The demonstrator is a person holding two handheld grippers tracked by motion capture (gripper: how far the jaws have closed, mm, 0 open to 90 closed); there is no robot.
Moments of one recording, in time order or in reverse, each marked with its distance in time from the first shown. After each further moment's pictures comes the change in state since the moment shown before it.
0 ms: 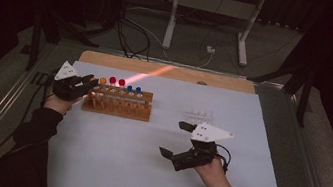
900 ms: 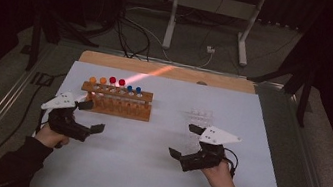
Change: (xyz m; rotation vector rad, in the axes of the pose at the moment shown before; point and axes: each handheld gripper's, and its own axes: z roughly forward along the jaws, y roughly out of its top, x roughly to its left) left arm -0.082 -0.021 -0.062 0.040 -0.386 0.015; right arm -0.012 -0.020 -0.014 0.020 -0.076 0.032
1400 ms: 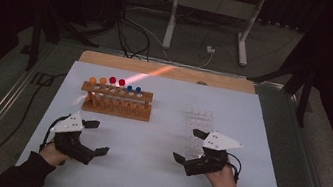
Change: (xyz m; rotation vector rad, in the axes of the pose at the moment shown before) left arm -0.031 -0.036 0.010 0.053 -0.037 0.068; right arm -0.003 -0.017 -0.006 0.026 -0.023 -0.016
